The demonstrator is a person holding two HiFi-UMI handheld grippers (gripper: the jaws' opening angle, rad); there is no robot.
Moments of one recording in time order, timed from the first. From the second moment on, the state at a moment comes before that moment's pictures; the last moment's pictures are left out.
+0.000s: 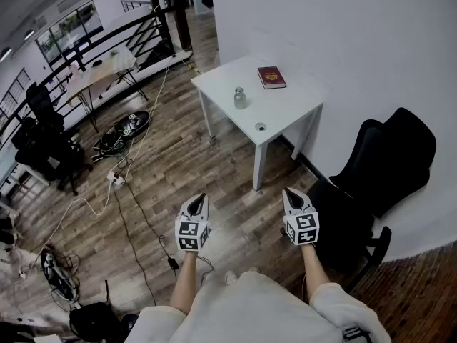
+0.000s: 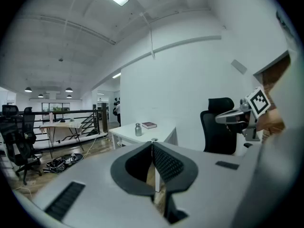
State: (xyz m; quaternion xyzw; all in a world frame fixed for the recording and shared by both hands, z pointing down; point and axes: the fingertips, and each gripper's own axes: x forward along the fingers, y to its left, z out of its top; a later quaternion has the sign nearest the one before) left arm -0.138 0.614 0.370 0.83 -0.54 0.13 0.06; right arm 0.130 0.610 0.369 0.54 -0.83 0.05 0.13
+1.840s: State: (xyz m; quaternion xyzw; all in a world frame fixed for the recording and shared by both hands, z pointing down) left arm -0.108 0.479 0.421 0.83 -0.54 0.14 0.09; right arm 0.132 0.466 0.405 0.52 -0.84 0.05 0.14
